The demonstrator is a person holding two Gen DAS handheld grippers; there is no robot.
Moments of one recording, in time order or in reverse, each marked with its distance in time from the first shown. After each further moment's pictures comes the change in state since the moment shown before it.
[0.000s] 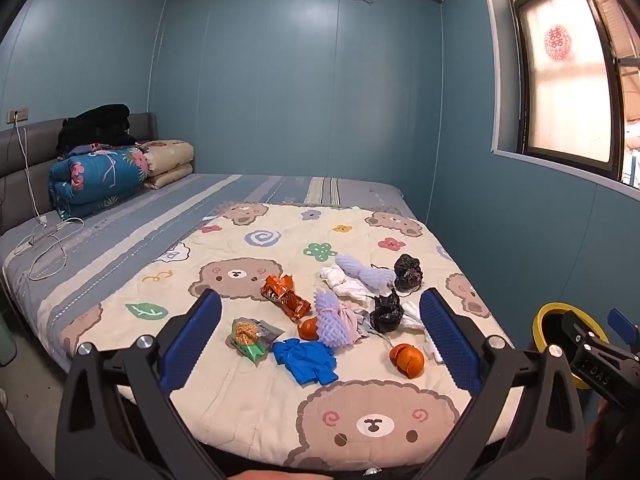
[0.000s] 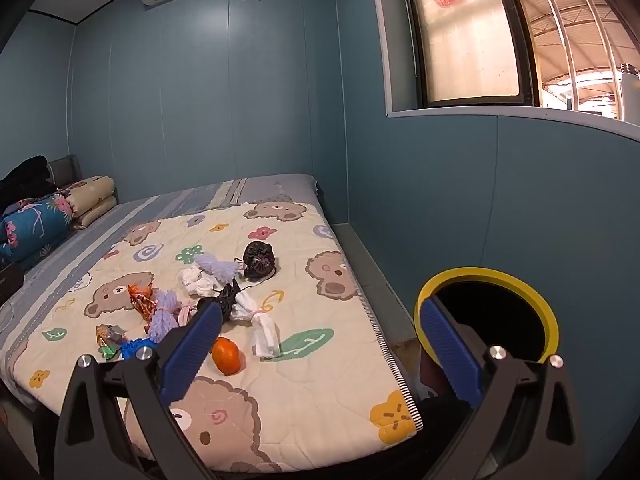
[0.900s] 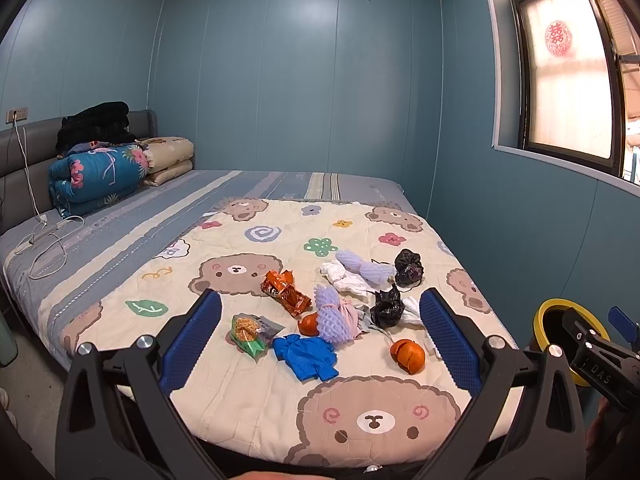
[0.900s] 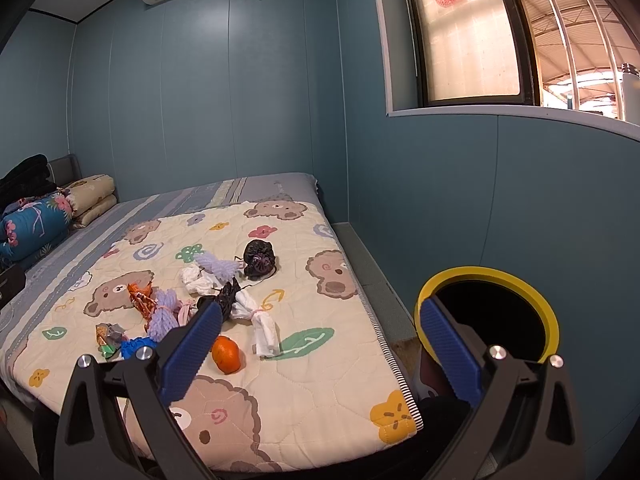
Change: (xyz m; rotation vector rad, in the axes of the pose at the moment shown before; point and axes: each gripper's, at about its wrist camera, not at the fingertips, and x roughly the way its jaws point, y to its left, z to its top) left arm 0.002 0.002 -0.007 -0.001 0.009 0.000; right arm 0.000 0.000 -0.002 0.001 0.001 0.000
